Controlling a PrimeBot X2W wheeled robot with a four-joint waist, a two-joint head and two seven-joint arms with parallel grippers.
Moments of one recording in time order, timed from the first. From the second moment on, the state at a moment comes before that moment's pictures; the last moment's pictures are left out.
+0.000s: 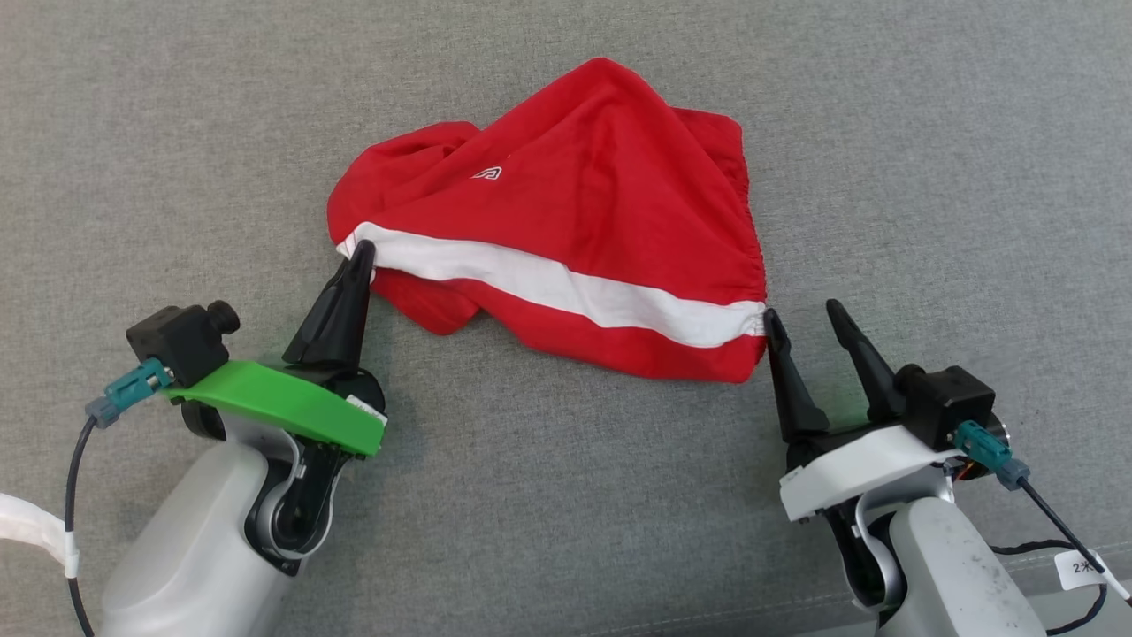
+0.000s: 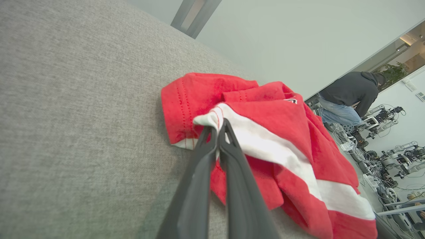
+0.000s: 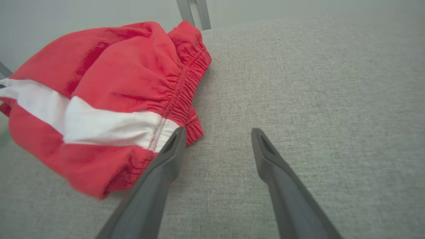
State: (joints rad) left arm -0.49 0.34 -0.57 0.34 -1.06 -0.13 -0.26; right arm -0.23 -0.05 0.15 0.28 0.24 0.13 -0.26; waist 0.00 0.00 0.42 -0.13
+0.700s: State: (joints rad) left arm -0.48 0.33 -0.54 0.34 -1.03 -0.13 -0.26; right arm -0.22 -0.05 0.25 0.30 0.45 0.13 -0.26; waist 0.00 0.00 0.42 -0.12
